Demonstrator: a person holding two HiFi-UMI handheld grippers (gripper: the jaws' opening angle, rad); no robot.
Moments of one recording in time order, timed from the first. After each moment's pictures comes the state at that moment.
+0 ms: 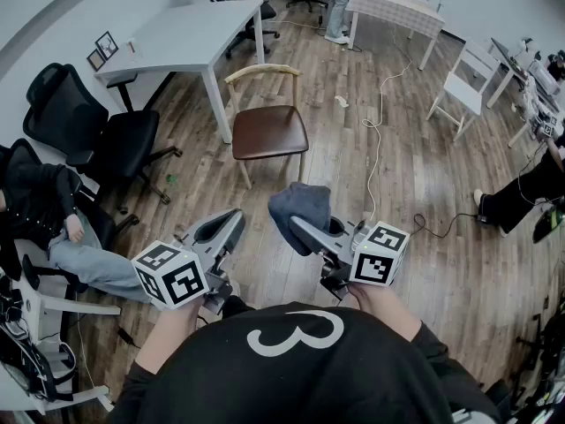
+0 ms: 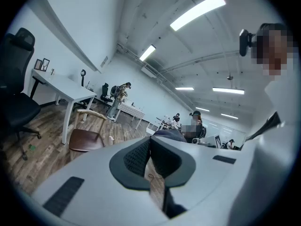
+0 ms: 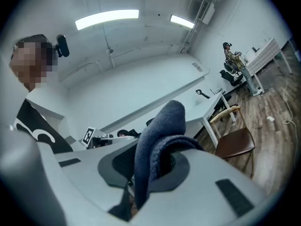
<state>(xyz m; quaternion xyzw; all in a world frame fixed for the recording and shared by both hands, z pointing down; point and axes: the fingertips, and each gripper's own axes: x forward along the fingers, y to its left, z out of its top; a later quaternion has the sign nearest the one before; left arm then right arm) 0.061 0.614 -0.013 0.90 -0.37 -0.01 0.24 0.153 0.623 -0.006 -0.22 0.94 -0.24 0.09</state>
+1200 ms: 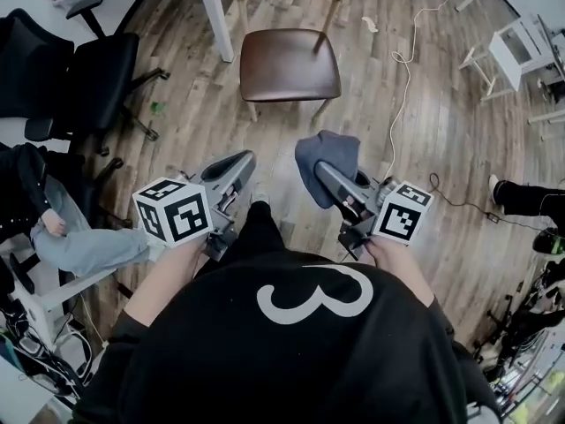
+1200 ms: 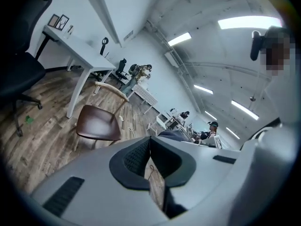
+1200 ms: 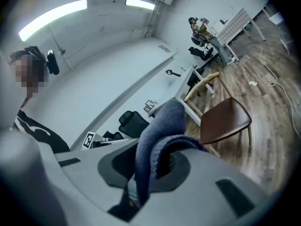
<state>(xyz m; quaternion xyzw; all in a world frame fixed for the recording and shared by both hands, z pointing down) -0.039 0.355 0.129 0.84 -0.34 0.03 0.42 0.079 0.369 0.123 -0.28 0.86 -0.42 0.03</state>
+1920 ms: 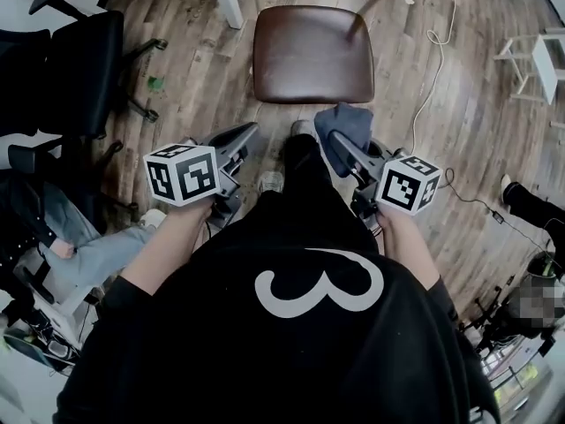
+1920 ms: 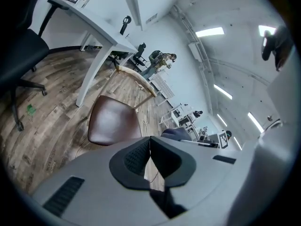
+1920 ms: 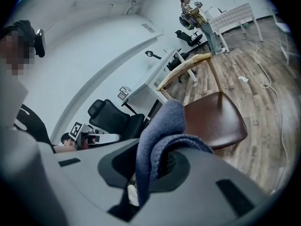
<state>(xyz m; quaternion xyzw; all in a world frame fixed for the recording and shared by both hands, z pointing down) -0.066 0.164 0.248 0.77 -0.35 0.09 0.52 0.075 0.169 0.246 -0.32 0.81 -0.48 -0.10</state>
